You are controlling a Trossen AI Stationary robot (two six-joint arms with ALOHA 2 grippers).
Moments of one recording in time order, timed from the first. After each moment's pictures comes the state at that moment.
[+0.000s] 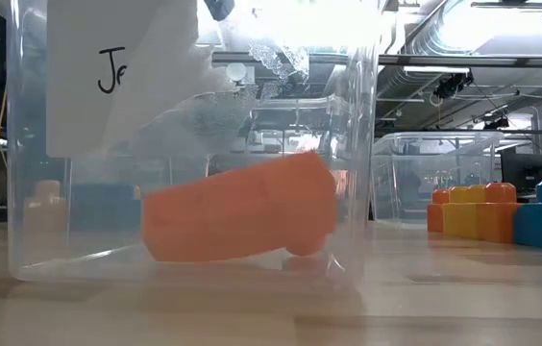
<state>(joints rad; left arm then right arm) 0.18 1.26 0.89 0.55 0.64 -0.73 0.20 1.38 1.44 -0.27 0.29 0.62</state>
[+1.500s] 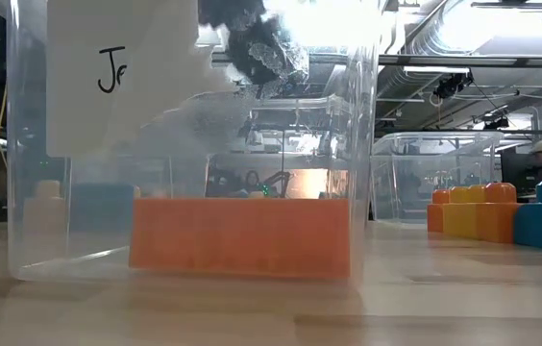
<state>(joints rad) -0.21 1.90 1.50 -0.62 0.46 0.03 0.20 1.66 2.27 -1.08 0.33 0.20</state>
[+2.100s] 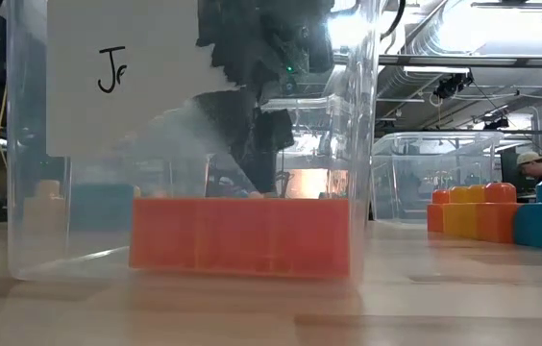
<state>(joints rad) -0.23 2.06 1.50 -0.63 0.36 -0.06 0.23 1.66 2.27 -1.10 0.48 0.37</state>
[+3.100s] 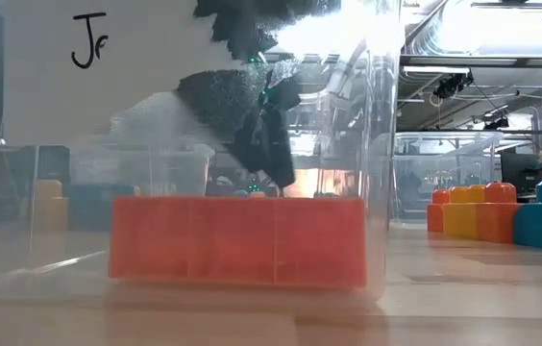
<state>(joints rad) -0.39 2.05 1.51 -0.55 0.04 -0.10 0.23 1.66 2.27 -1.12 0.55 0.38</state>
